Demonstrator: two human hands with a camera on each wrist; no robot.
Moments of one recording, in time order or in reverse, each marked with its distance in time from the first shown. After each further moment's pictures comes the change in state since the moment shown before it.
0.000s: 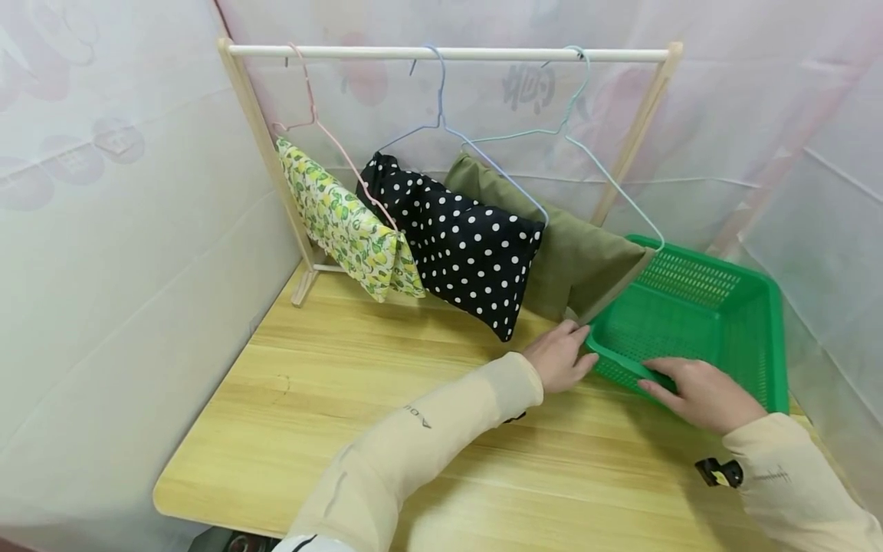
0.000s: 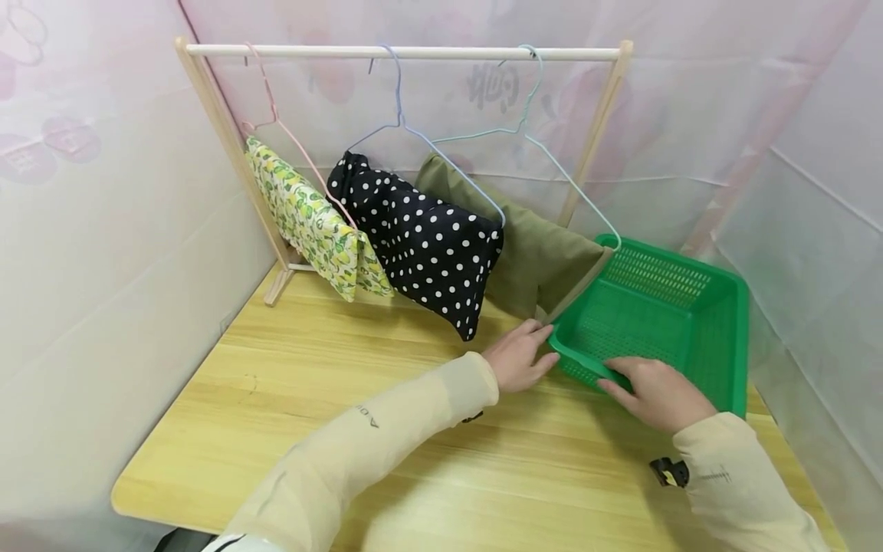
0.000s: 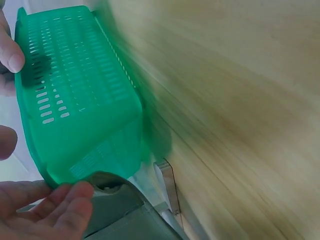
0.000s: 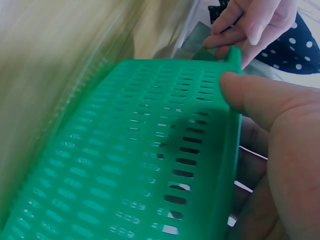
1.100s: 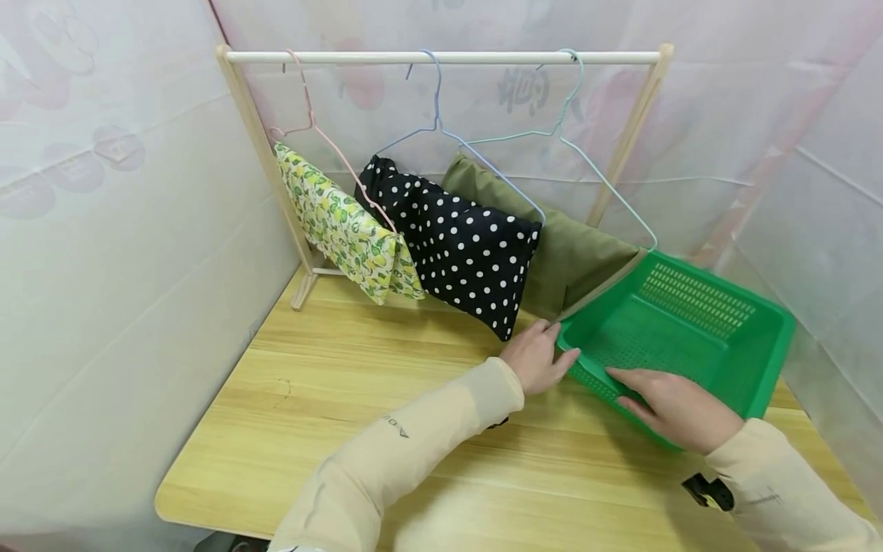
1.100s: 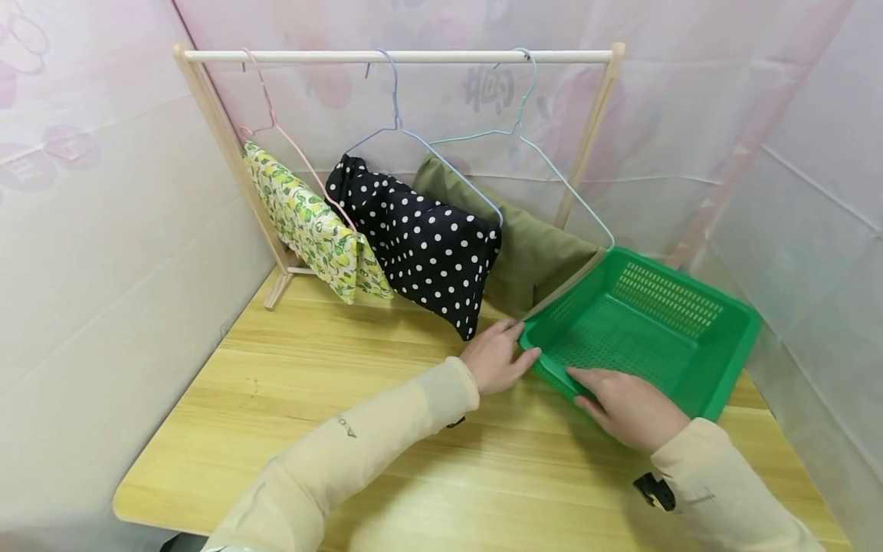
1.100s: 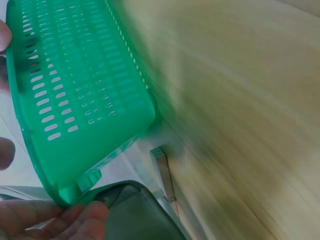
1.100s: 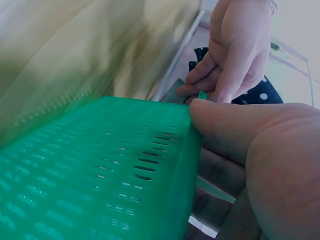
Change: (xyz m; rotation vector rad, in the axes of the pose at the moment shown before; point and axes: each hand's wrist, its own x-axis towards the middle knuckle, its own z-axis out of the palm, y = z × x) left_hand -0.028 -0.013 -0.011 -0.002 0.061 -0.116; right_hand -0.002 -0.059 -0.006 -0.037 0.002 -0.167
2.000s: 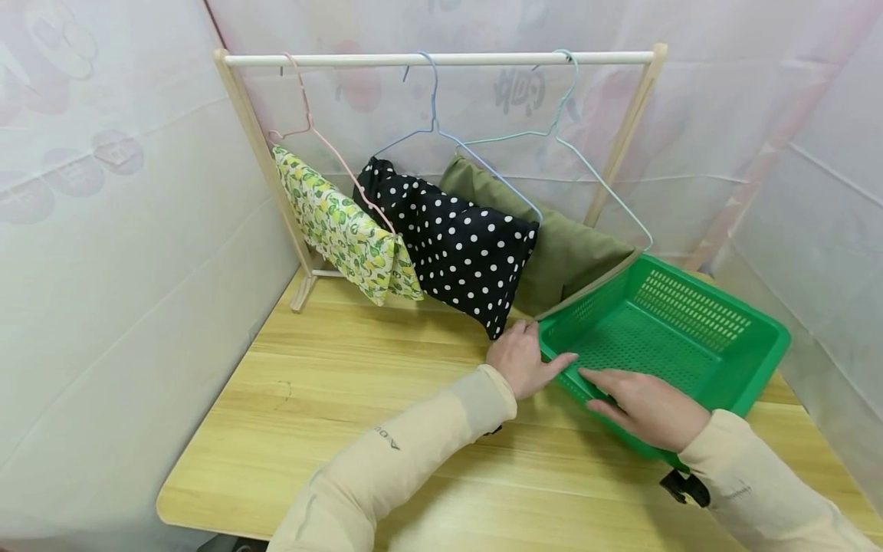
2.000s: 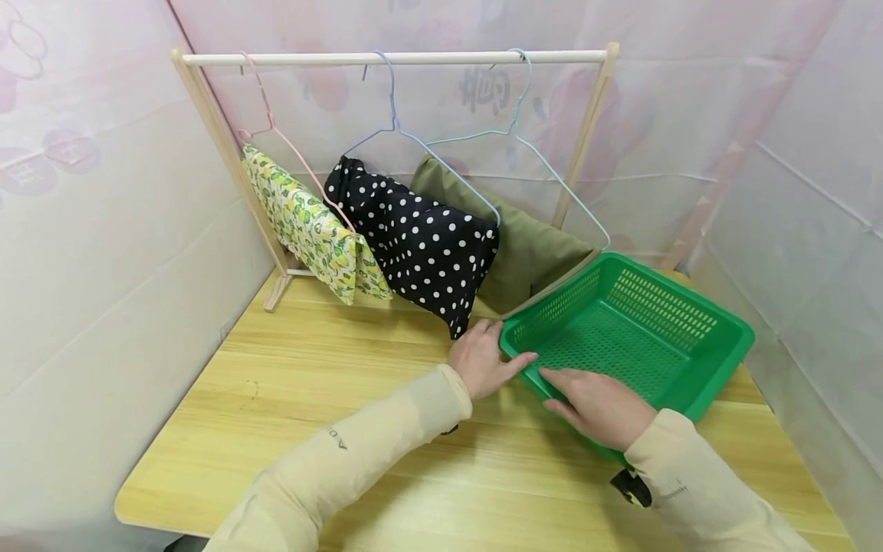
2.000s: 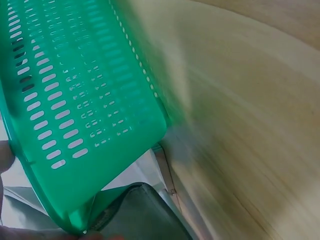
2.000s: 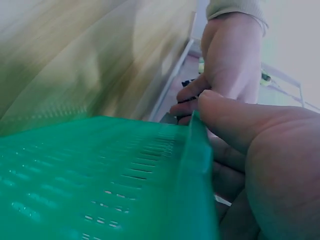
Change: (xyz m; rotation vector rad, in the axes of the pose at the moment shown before) left_hand -0.015 -0.003 -0.002 0.105 0.173 -0.120; right_hand 0.016 -0.027 0.002 0.046 -0.059 -0.025
